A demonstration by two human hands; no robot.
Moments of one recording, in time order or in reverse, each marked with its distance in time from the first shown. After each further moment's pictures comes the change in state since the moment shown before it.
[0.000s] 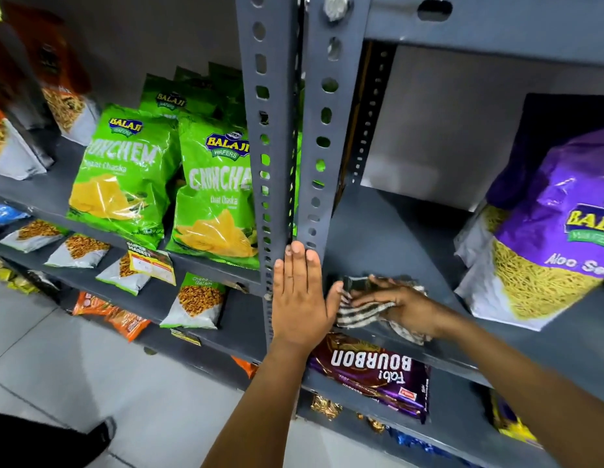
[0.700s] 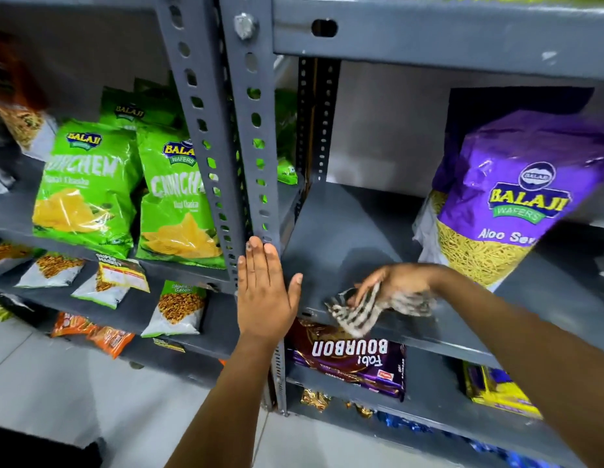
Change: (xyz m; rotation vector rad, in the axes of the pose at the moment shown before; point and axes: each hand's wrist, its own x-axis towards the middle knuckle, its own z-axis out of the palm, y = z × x) left_hand 0.005 0.004 -0.017 0.029 -0.117 -0.043; right_hand -0.034 -0.012 -0.047 0.272 -0.235 0.232
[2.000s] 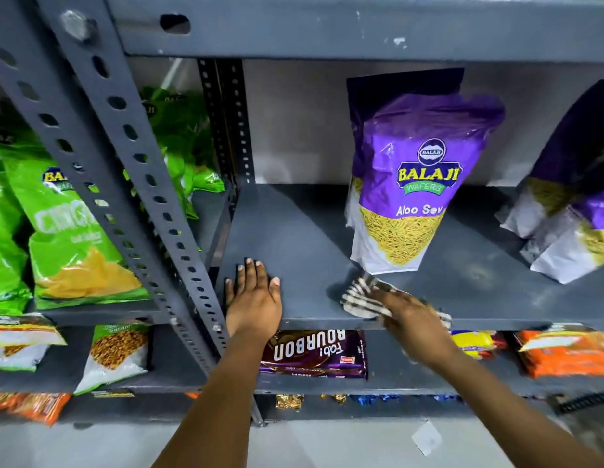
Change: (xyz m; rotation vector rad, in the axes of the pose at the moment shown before) left_hand 0.011 0.055 0.039 -0.010 -0.785 -0.106; right_hand -0.092 0.068 0.089 -0.412 0.897 0.282
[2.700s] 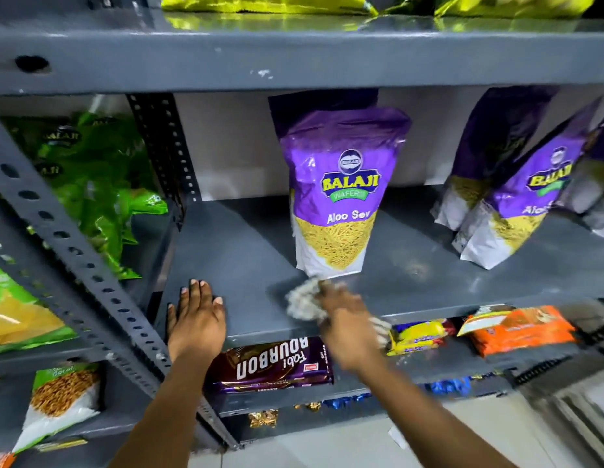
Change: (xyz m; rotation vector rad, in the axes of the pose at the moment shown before) left_hand 0.002 0.003 -0.002 -0.018 0.001 -0.022; right_hand -0.004 -0.014 0.004 0.164 0.136 0.062
